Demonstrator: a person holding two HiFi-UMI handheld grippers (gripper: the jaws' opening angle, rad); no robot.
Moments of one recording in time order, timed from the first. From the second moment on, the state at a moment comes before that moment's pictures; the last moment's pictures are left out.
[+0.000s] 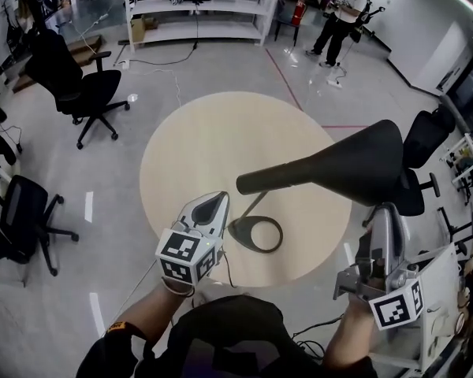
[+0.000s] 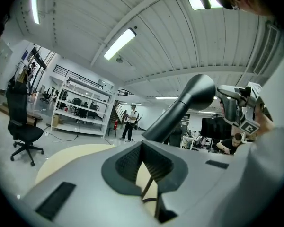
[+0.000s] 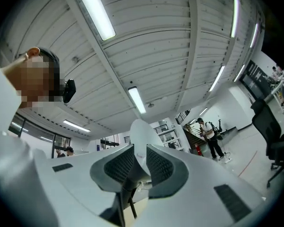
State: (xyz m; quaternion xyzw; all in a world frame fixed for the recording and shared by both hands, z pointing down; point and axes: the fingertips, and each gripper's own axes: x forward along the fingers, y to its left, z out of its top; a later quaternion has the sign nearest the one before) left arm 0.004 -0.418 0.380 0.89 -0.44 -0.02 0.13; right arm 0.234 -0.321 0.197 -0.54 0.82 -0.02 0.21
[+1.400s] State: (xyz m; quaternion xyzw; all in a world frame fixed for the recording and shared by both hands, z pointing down) left arm 0.028 -0.258 0.468 0.92 -0.36 0.07 0.14; right arm 0.166 -0.211 0.452 -0.71 0.70 -0.09 -0.07
